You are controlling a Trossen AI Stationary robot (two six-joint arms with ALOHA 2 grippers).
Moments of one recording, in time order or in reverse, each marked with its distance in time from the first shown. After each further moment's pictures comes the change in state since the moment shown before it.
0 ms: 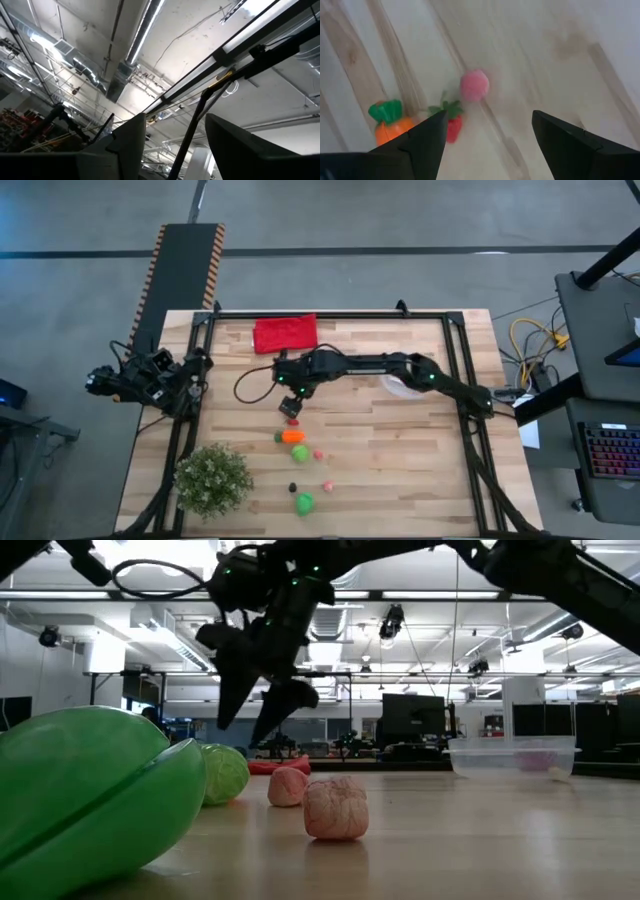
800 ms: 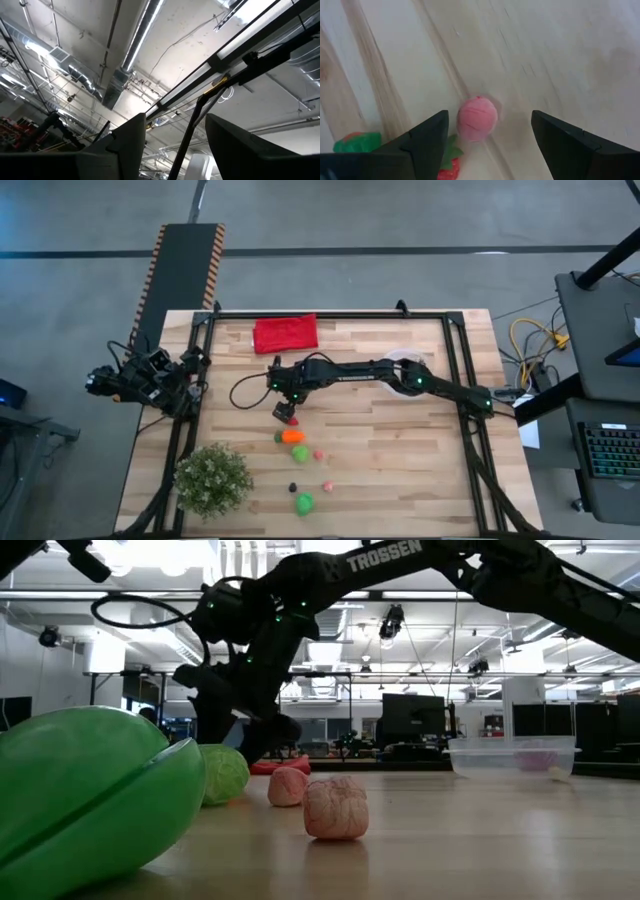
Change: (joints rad) left arm 0.001 0.001 -0.004 0.046 0.009 0.012; right arm 0.003 0.116 0.034 0.116 -0.010 -0.001
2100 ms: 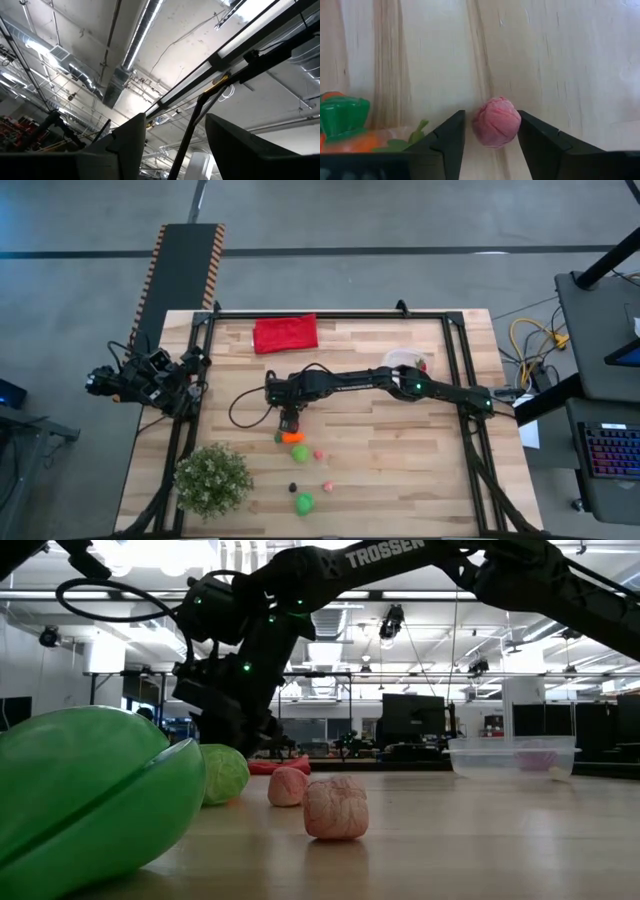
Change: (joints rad) left arm 0.000 0.000 -0.003 -0.006 0.000 0.000; right arm 0.058 0.030 0.001 0.024 0.080 -0.309
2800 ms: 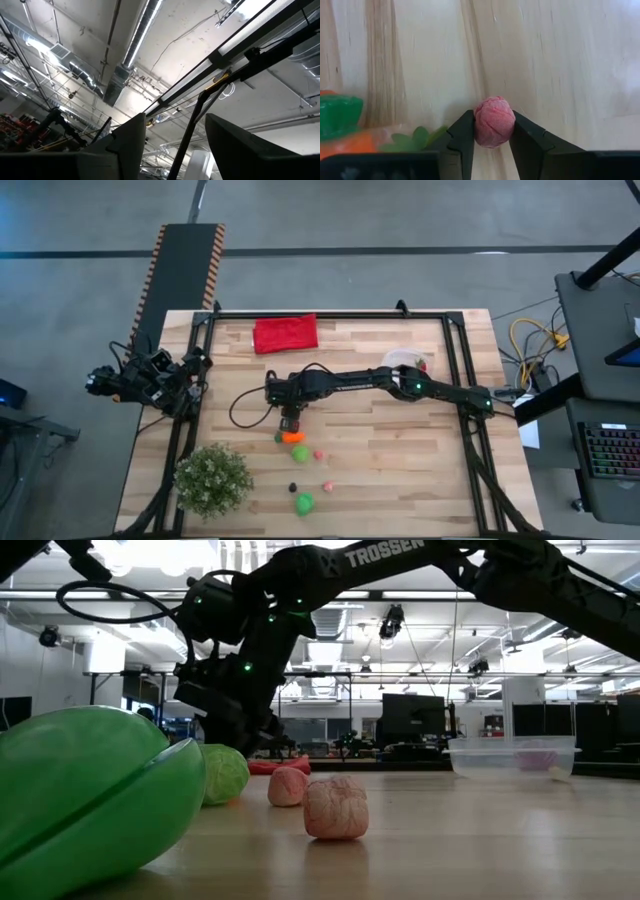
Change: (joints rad) left arm 0.000 0.000 -0.009 -0.002 0.002 -0.002; right arm -0.002 -0.003 0.007 -0.019 0.025 0.004
